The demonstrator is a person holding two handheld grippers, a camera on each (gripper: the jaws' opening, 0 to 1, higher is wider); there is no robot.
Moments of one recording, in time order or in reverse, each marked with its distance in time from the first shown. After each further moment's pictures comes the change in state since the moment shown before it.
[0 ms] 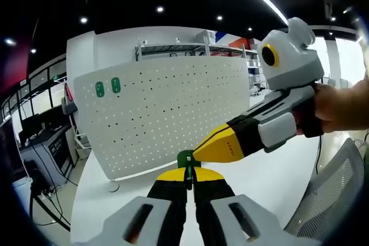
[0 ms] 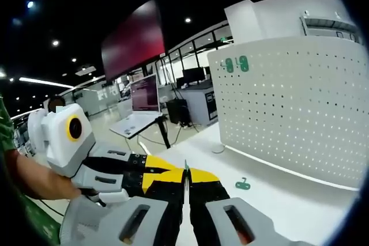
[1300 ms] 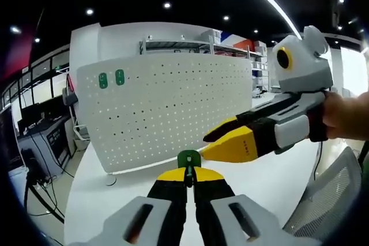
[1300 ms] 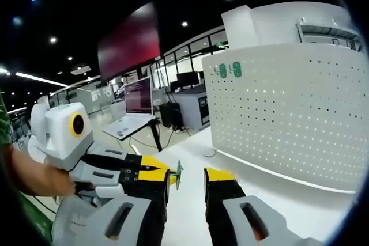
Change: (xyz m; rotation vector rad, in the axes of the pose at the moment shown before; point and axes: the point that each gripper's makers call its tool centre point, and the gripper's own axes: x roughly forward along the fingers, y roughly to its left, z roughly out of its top) left arm 0.003 0.007 -0.006 -0.069 0.021 0.003; right arm -0.007 -0.011 0.003 -0.042 -0.038 -0.071
